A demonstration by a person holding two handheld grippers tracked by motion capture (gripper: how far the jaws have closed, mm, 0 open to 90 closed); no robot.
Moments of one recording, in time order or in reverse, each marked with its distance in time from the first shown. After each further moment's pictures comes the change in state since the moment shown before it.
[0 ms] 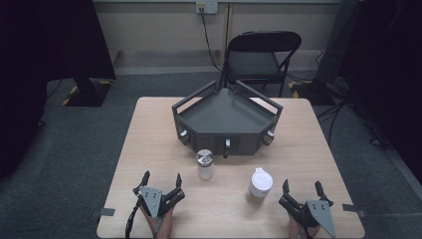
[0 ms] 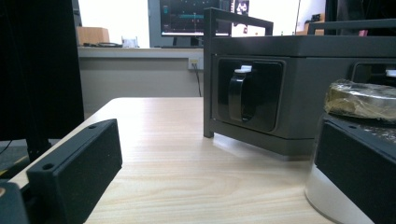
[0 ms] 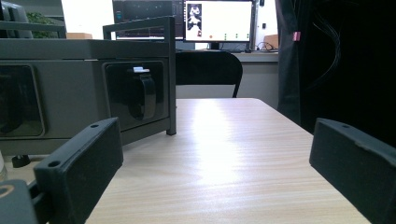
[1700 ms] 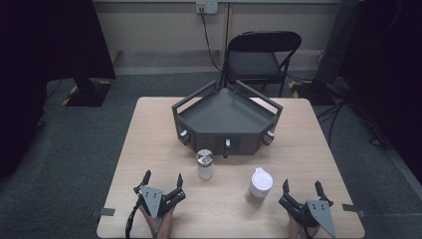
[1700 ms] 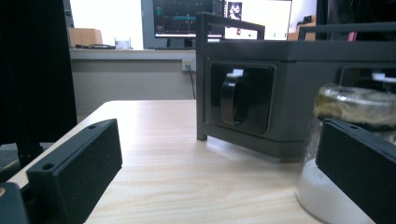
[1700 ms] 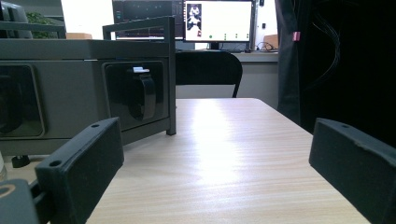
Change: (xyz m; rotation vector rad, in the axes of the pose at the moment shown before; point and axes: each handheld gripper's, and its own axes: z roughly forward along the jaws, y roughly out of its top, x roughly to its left) left arm 0.005 0.006 0.000 -0.010 -0.032 -0.013; right arm 0.000 0.000 0.000 0.000 -0.001 -0.003
